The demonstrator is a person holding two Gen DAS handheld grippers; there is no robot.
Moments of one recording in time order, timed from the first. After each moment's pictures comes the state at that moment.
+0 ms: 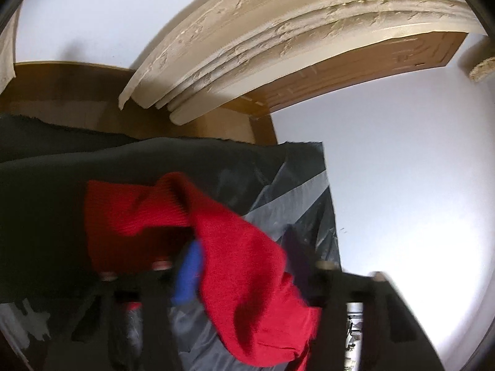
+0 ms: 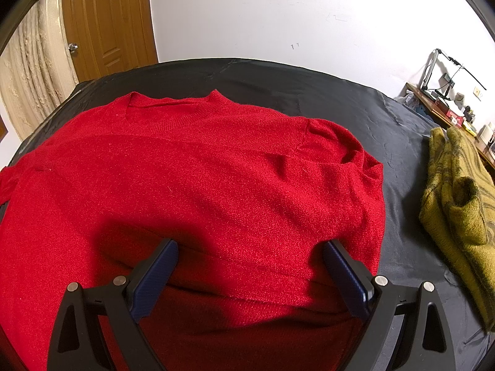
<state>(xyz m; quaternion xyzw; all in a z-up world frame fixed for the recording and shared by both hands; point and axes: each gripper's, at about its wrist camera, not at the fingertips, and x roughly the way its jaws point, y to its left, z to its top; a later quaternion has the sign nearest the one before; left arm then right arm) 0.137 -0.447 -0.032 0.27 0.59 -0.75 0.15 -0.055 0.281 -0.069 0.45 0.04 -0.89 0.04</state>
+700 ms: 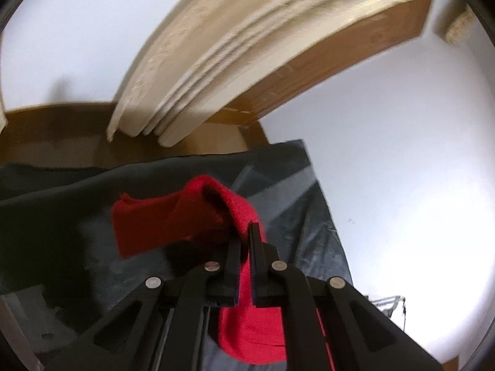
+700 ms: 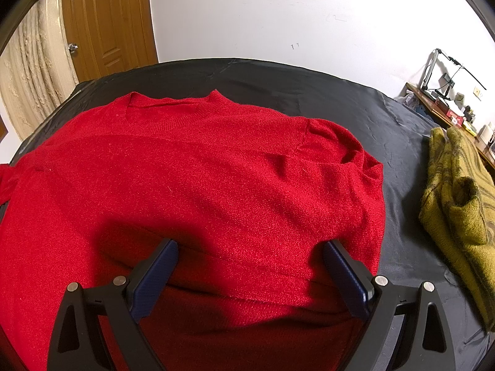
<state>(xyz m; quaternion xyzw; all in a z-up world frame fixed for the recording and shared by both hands) 0.119 -0.416 0.028 0.26 0.50 -0.81 0.14 -0.055 0.281 -0.069 0.45 0.04 -0.89 0.04</state>
